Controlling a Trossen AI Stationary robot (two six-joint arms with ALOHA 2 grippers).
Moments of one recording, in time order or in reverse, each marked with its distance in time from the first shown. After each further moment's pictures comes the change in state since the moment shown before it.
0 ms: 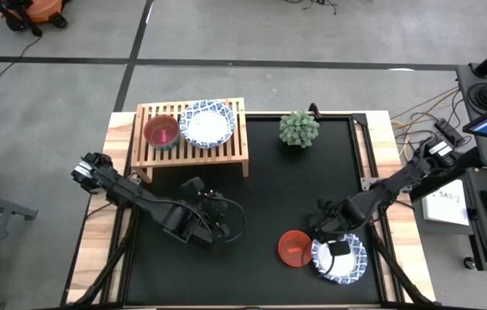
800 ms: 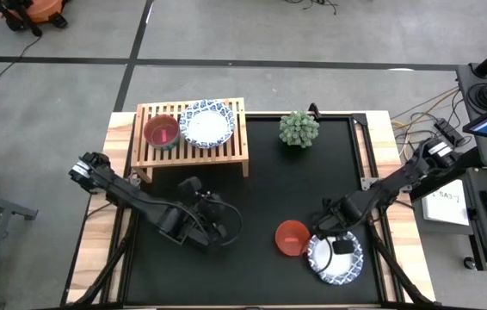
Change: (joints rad) left arm -0.024 -0.017 -0.002 -0.026 -0.043 0.019; right arm -0.031 0.012 0.001 -0.086 -0.107 0.019
